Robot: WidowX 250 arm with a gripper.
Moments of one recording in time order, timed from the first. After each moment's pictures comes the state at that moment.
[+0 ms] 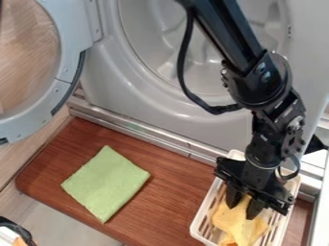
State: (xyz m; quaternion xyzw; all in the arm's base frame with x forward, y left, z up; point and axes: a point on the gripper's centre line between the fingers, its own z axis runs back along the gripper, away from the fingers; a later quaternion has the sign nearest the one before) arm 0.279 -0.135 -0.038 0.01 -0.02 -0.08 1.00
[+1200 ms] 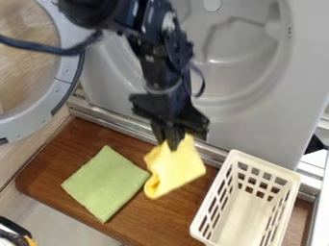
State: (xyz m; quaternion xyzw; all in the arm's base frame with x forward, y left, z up) arm 0.265 -0.022 0.047 -0.03 -0.10 -0.02 0.99
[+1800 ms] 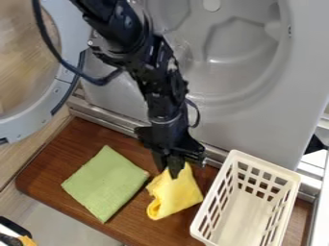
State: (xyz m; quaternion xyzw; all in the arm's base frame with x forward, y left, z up) arm 0.271 -0.017 -0.014 -0.05 -0.04 0.00 1.00
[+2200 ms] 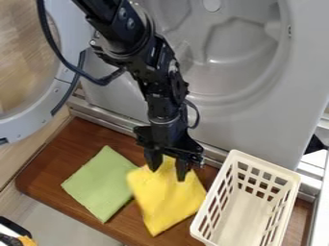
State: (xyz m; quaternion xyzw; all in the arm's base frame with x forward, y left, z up) arm 0.272 -0.015 -0.014 -0.03 -0.04 -0.01 1.00
